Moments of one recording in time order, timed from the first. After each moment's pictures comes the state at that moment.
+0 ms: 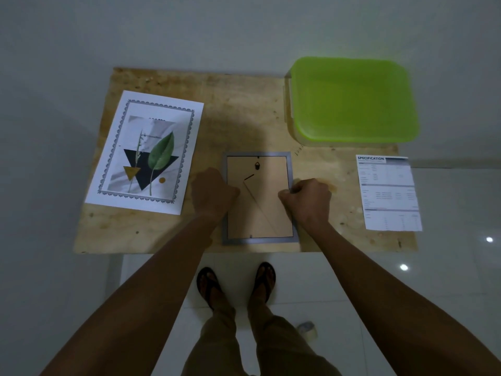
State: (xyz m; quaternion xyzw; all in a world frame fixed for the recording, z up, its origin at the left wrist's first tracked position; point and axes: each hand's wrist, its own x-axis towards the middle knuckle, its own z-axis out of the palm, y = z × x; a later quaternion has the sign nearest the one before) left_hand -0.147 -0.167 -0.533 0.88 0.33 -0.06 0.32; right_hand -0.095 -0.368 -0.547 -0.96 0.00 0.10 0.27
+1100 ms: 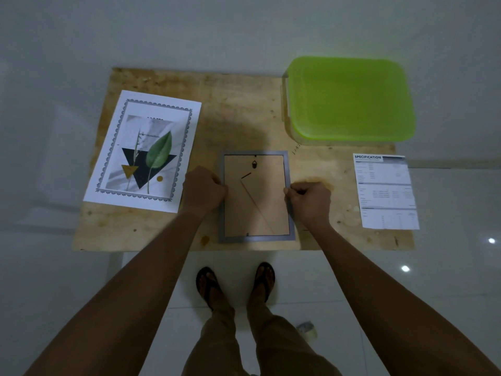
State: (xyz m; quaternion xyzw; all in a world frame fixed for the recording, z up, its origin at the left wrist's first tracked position) left_hand -0.155 -0.150 -0.538 0.89 0.30 -0.06 0.34; right_hand -0.098 -0.386 -0.561 -0.92 0.03 0.09 0.38
